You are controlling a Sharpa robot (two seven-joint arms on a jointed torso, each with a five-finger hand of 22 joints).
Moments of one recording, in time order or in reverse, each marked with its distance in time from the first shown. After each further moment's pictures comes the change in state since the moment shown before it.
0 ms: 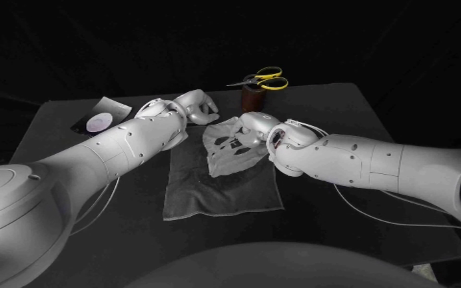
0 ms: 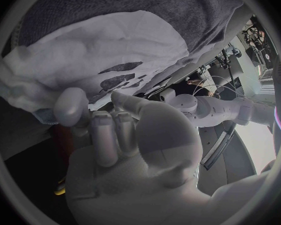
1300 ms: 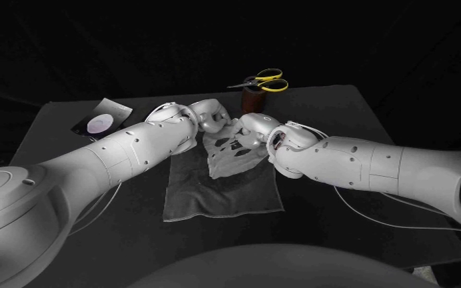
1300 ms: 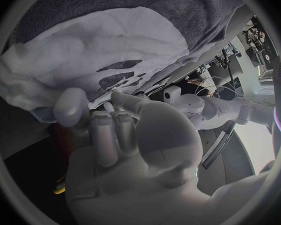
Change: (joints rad) left arm -0.001 -0.017 -0.001 0.122 -0.086 0.095 -0.061; left_hand 0.103 0.160 0.239 -0.001 0.000 -0.002 -0.041 -0.017 -0.025 0.017 -0.047 -0.010 -0.006 0.057 -0.047 0.038 0.036 0.000 0.084 -0.041 0.079 0.082; right arm -0.002 0.004 -0.001 -0.004 0.001 -0.019 0.010; right_hand 0.000 0.000 -0.007 -0.007 0.000 0.003 0.004 0.000 0.002 0.002 0.002 0.004 0.000 0.000 0.000 0.000 0.000 0.000 0.004 -0.004 0.005 0.000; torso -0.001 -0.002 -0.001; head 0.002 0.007
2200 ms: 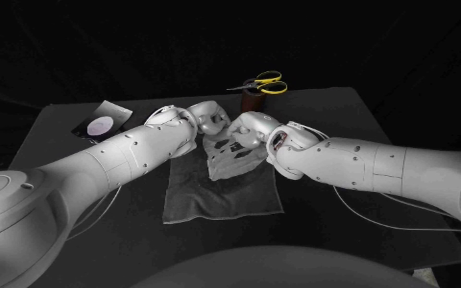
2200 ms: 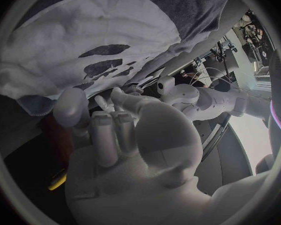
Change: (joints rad) left arm -0.005 -0.002 0.000 0.007 0.017 -0.017 -0.001; left_hand 0.002 0.002 -0.025 0.014 0.000 -0.017 -0.009 0.000 -0.005 0.011 -0.004 -0.009 -0.010 0.000 0.000 0.000 0.000 0.000 0.000 0.000 -0.004 -0.004; right arm 0.007 -0.020 0.001 0.033 0.049 -0.049 0.055; right_hand 0.008 0.000 -0.011 -0.006 0.000 0.004 0.003 0.000 0.002 0.000 0.000 0.004 0.001 0.002 -0.002 0.000 -0.001 0.000 0.004 0.004 0.000 0.000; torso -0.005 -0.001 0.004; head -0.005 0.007
